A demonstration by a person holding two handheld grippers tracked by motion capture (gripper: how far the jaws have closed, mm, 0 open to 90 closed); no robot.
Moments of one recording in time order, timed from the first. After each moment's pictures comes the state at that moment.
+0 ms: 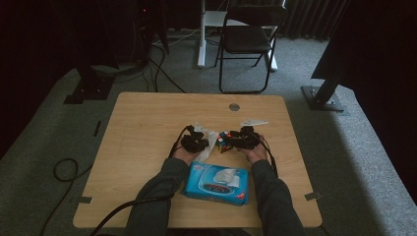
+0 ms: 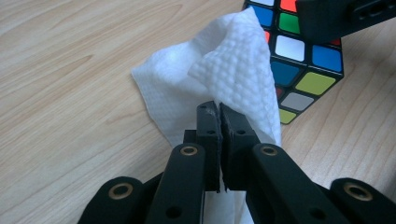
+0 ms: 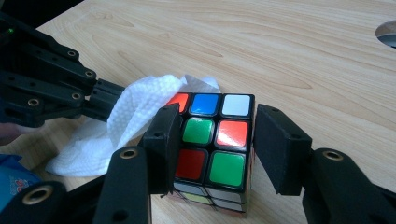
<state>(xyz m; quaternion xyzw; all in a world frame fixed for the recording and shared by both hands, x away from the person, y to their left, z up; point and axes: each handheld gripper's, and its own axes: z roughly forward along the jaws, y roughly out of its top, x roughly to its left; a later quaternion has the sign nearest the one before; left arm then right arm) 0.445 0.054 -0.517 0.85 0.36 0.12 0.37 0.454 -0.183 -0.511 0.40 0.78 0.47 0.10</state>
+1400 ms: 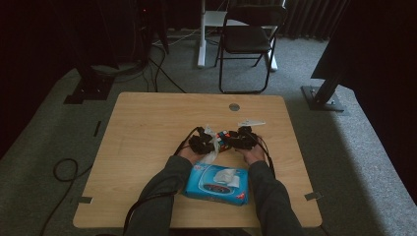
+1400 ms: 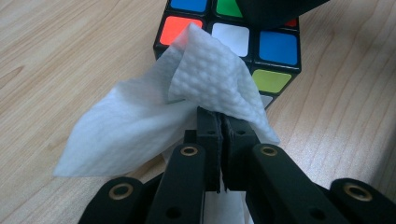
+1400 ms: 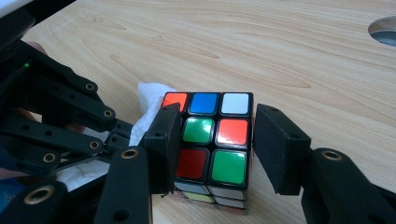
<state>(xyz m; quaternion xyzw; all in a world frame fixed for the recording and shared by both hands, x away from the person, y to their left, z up) 0.447 0.031 -0.521 0.89 0.29 0.09 0.34 0.451 -0.173 -0.510 0.42 0.77 0.46 0.11</state>
